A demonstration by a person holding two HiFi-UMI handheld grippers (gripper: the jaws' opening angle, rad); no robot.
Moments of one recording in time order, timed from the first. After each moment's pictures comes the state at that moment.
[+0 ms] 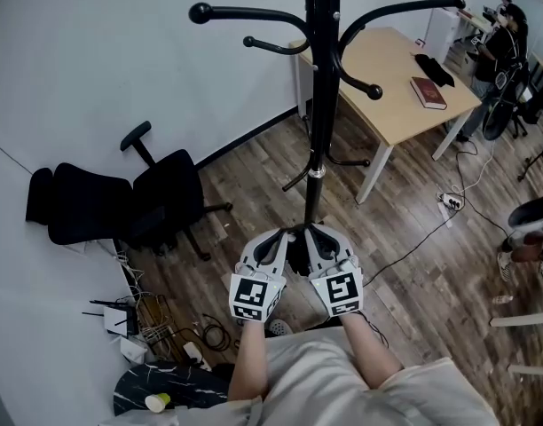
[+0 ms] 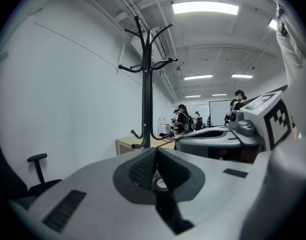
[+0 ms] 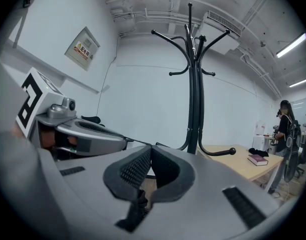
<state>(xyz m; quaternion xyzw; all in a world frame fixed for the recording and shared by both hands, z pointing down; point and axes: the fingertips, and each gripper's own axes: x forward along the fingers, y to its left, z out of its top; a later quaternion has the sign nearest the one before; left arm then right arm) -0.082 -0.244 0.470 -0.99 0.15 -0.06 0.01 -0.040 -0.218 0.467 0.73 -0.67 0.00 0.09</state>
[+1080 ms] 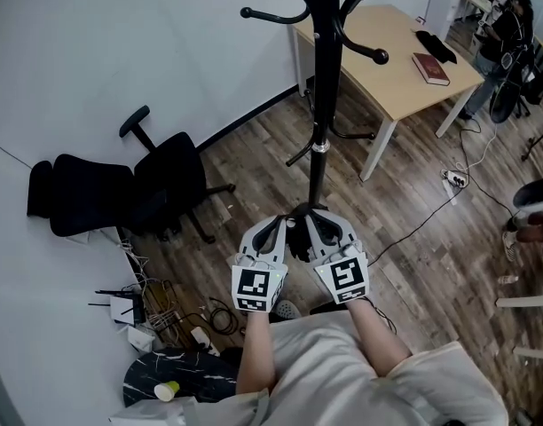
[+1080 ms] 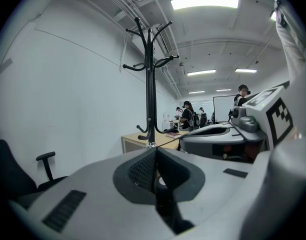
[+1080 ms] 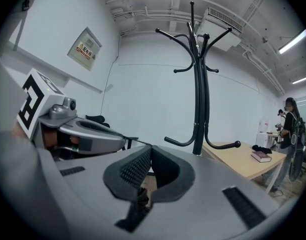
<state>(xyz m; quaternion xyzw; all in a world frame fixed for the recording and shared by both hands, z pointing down) -0.108 -0.244 0.486 -0.98 0.18 -0.09 0.02 -0.061 -0.213 0.481 0.72 -0.69 0.01 0.09</state>
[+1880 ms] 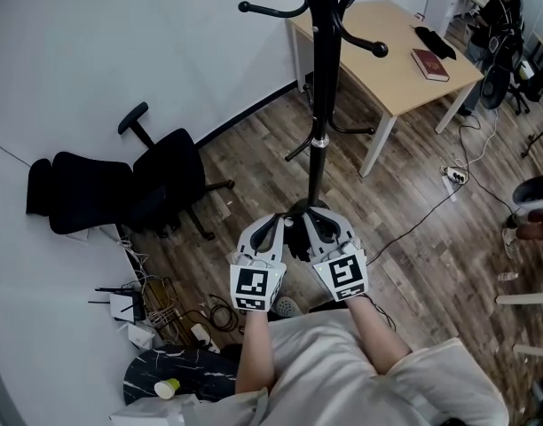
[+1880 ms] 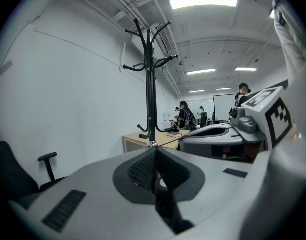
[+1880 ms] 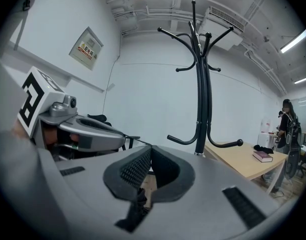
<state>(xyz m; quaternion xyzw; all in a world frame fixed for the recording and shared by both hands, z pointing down) -0.113 -0.241 0.487 -0.98 0.18 -0.09 0.02 -0.066 -0.212 0.485 0.72 -0.69 0.01 0.09</state>
